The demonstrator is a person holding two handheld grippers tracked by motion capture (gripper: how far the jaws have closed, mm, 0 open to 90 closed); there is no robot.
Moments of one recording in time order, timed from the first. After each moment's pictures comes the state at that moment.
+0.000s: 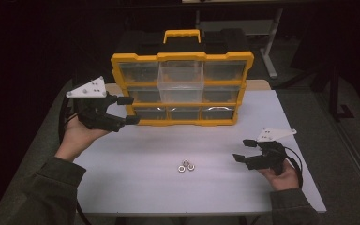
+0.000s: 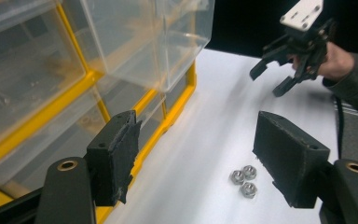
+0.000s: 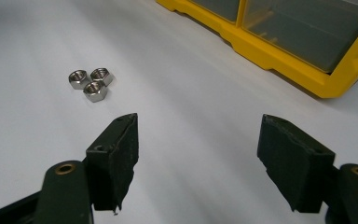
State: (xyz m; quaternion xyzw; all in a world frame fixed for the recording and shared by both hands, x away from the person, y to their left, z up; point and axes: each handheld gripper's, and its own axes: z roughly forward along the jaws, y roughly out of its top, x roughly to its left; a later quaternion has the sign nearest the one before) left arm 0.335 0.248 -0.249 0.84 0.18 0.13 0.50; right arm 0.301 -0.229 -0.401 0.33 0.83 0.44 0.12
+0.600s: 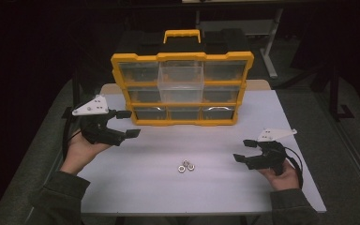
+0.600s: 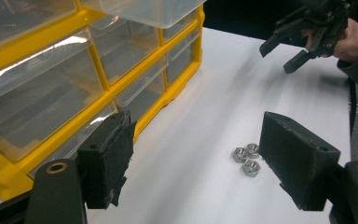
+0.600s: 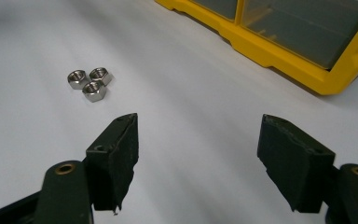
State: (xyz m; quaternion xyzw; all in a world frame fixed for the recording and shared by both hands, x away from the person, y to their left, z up) left arm 0.327 0.258 -0.291 0.83 0.21 0.13 0.49; right arm 0.302 -0.230 -0.403 0.33 0.83 0.44 0.11
